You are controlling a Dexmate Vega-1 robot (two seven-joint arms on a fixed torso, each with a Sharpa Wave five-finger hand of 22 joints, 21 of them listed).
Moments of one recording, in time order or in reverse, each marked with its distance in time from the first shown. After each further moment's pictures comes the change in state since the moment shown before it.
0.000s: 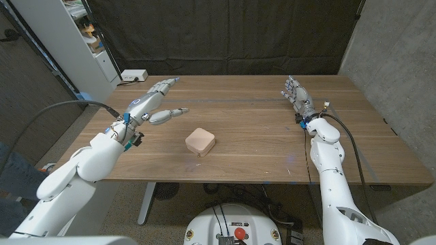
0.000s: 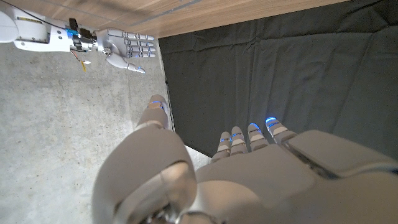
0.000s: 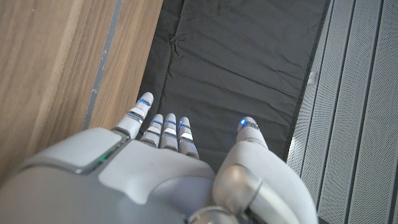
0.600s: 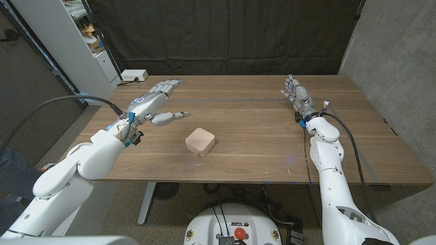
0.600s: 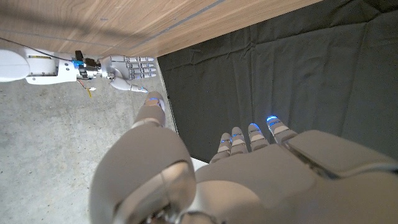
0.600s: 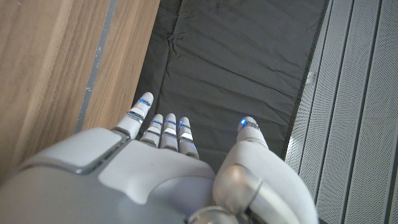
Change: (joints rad) left arm 0.014 0.043 -0.001 -0.057 0.098 0.053 -0.020; left_hand 0.032 -0.032 -0.007 0.007 0.015 0.023 0.008 0.017 0.003 0.009 0.006 0.012 0.005 0.000 0.000 0.004 0.001 0.024 0.042 0.008 0.000; right arm 0.004 0.002 -0.004 -0.004 -0.005 -0.005 -0.008; right_hand 0.003 -0.003 0.000 0.000 0.000 0.000 0.000 0.000 0.000 0.000 0.000 0.000 0.000 -0.004 0.004 0.000 0.000 0.000 0.000 0.000 0.000
